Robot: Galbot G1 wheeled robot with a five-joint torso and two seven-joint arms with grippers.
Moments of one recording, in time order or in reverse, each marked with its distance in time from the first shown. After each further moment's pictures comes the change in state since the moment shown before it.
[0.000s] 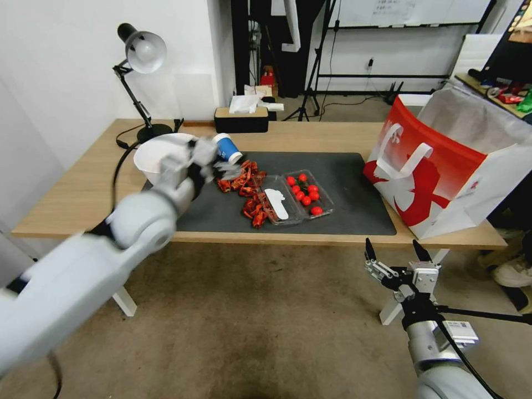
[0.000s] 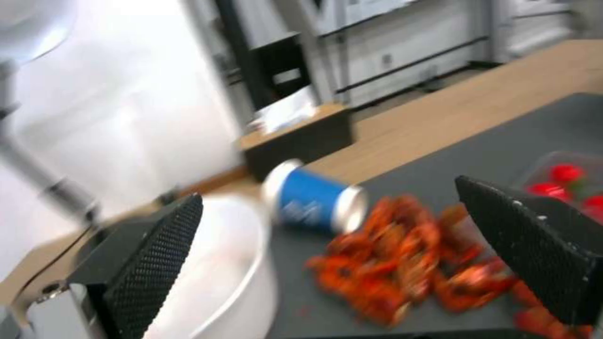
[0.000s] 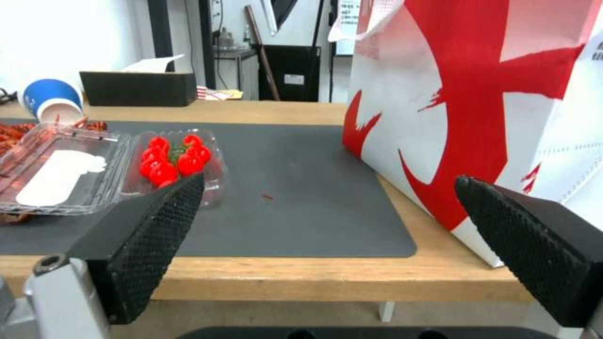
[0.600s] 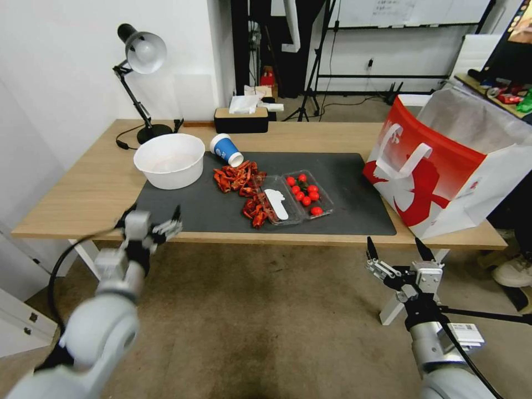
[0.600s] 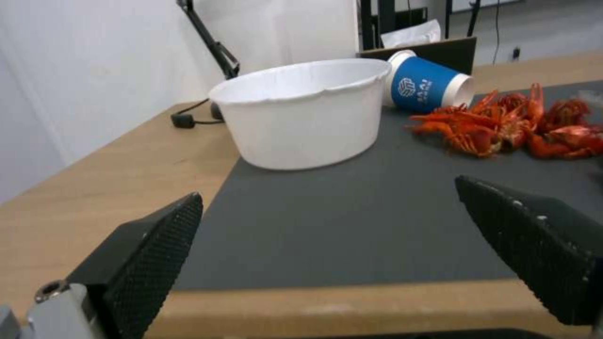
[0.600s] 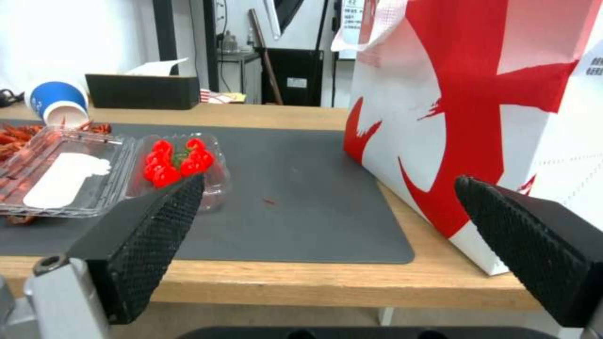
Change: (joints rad) left arm 0.714 -0.322 -0.359 -0.110 0.302 -0.306 -0.029; right arm -0.012 -0.018 0.005 0.012 0.002 0.005 0.000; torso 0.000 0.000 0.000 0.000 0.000
